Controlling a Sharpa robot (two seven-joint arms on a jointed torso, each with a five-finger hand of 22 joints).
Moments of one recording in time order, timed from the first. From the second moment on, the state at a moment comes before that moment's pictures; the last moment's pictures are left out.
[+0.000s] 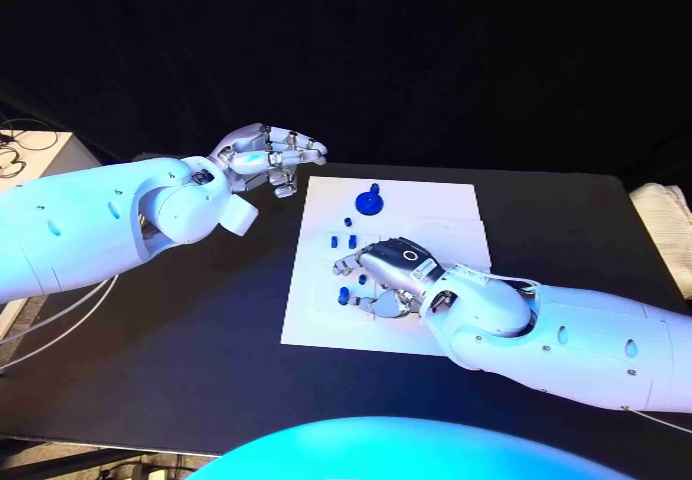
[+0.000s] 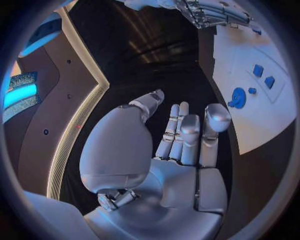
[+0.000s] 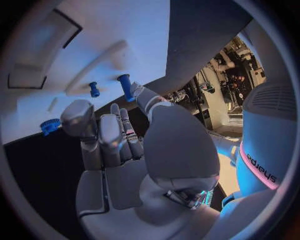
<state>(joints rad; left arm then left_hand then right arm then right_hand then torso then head) 1.29 -0.90 -0.07 1.42 -0.20 0.01 0.29 1.30 -0.20 0.46 0.06 0.15 0.88 0.18 0.23 0.42 0.88 0.12 0.46 0.23 1.26 0.05 1.36 0.89 0.14 1.22 0.14 1.15 1.17 1.13 -0.65 -0.22 1.68 -1.73 -0.50 -0.16 1.34 -0.20 0.37 0.00 0.10 0.86 0.16 0.07 0.51 0.89 0.11 0.23 0.08 1.43 0.02 1.21 1.00 0.10 1.42 0.11 0.87 1.28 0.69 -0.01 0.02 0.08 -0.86</state>
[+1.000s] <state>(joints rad) 1.28 -0.91 -0.07 1.43 -0.20 0.01 0.30 1.30 -0.20 0.46 0.06 0.15 0.88 0.18 0.23 0.42 0.88 0.12 0.46 0.23 1.26 0.05 1.36 0.89 0.14 1.22 0.14 1.14 1.16 1.24 -1.15 -0.21 1.85 -1.14 -0.40 -0.16 1.19 -0.20 0.30 0.23 0.14 0.96 0.12 0.21 0.55 1.46 0.04 1.51 1.31 1.46 -0.03 1.54 1.31 0.05 1.47 0.06 1.38 1.31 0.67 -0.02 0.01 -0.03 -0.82</state>
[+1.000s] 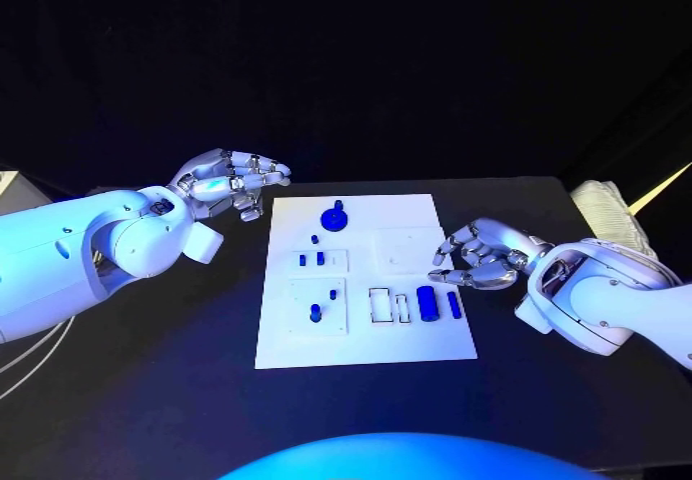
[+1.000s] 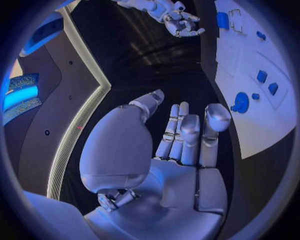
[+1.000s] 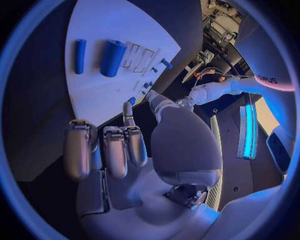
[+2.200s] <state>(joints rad) 1.27 -0.92 -0.07 1.44 -0.20 0.01 0.30 1.30 -0.20 0.46 0.06 0.15 0.88 0.18 0.23 0.42 0.88 0.12 0.46 0.23 1.26 0.05 1.36 0.89 0.14 1.22 0.14 1.14 1.17 1.13 -1.04 -0.22 1.79 -1.35 -0.39 -0.44 1.11 -0.15 0.08 0.29 0.16 0.96 0.11 0.24 0.56 1.47 0.04 1.52 1.31 1.46 -0.03 1.57 1.31 0.03 1.47 0.06 1.48 1.31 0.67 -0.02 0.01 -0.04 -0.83</state>
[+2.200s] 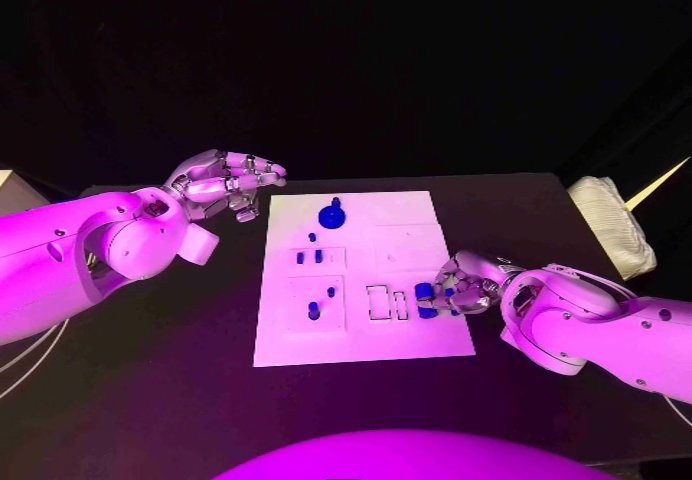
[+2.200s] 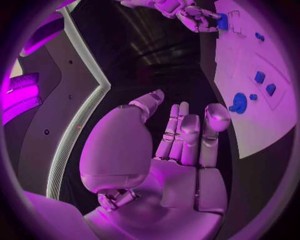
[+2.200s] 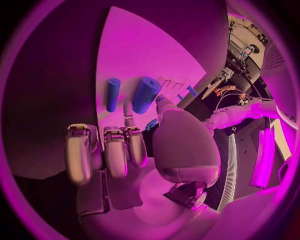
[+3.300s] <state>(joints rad) 1.27 -0.93 -0.07 1.44 -0.20 0.01 0.29 1.30 -0.20 0.46 0.06 0.15 0.88 0.18 0.23 0.42 0.88 0.12 0.46 0.23 1.26 0.05 1.36 0.89 0.14 1.22 0.14 1.14 1.16 1.13 -1.01 -0.22 1.81 -1.22 -0.49 -0.42 1.28 -0.09 0.16 0.29 0.20 1.01 0.11 0.28 0.53 1.46 0.01 1.54 1.31 1.47 -0.06 1.57 1.31 0.02 1.47 0.05 1.53 1.31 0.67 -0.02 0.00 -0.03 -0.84</state>
